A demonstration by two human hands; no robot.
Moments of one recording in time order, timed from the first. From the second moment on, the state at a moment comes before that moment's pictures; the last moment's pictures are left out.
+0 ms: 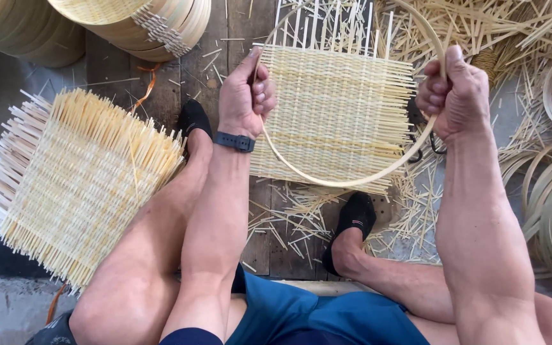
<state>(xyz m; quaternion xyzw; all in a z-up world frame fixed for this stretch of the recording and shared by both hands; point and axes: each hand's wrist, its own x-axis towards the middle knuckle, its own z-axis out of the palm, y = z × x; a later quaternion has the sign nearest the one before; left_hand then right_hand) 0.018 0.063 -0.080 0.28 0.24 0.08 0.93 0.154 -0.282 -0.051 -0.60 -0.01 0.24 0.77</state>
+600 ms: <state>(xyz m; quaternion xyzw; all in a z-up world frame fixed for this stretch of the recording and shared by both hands) -0.009 0.046 -0.222 0.47 0.40 0.19 0.76 0.122 -0.265 -0.132 -0.81 0.11 0.16 0.55</state>
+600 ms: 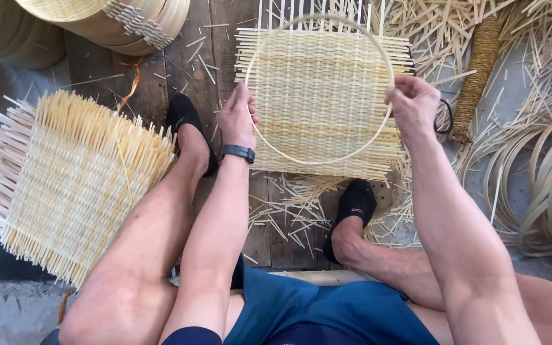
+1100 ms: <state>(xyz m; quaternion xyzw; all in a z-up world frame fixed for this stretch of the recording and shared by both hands) -0.008 0.072 -0.262 0.82 0.41 0.06 0.39 0.110 -0.276 -0.216 -0.93 0.06 0.06 0.36</state>
